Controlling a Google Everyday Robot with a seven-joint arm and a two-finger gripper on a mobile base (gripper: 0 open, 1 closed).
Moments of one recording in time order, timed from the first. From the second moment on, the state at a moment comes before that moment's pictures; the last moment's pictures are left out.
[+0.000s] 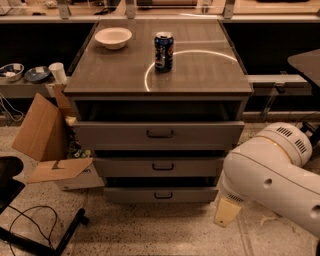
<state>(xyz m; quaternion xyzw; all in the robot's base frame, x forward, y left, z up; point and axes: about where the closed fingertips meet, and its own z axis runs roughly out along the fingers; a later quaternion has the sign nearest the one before) 0.418 -0.192 0.702 -0.53 0.83 -0.12 0.12</state>
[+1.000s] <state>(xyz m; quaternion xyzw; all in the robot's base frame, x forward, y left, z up) 0.460 -0.178 0.528 -0.54 0.83 -0.12 0.07</state>
